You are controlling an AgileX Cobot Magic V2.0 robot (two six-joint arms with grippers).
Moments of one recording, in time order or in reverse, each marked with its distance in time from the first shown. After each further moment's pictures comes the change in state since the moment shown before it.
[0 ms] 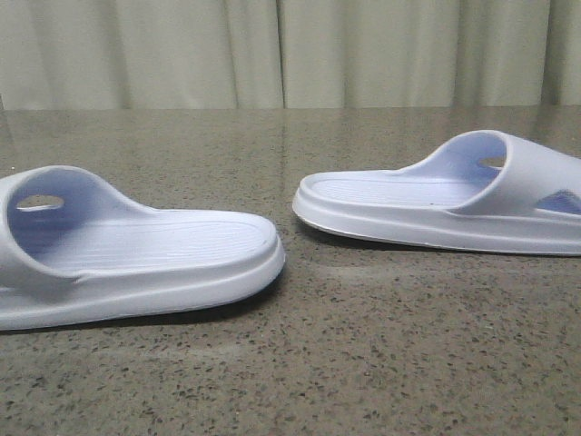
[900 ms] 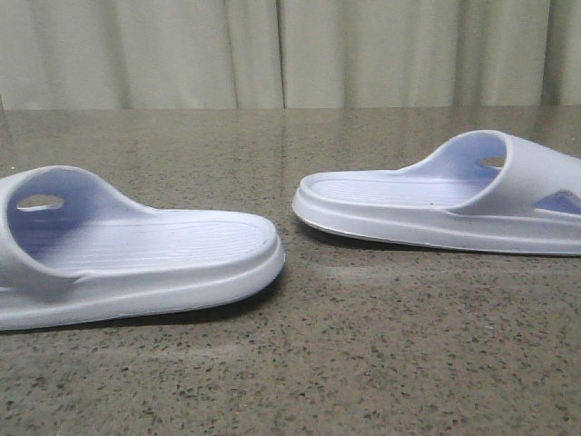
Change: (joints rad) left arm 0.000 0.000 0.000 0.000 0.000 0.000; right arm 0.000 0.000 0.000 0.000 0.000 0.000
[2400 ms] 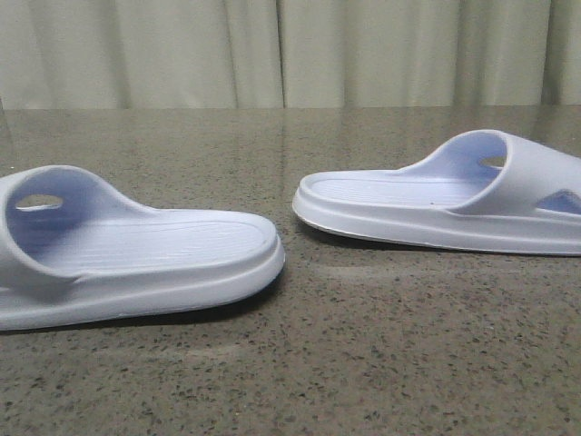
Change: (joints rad) left arm 0.000 0.441 -0.611 -0.443 0.348 0.000; right arm 0.000 0.287 -0.613 0.246 0.503 0.000
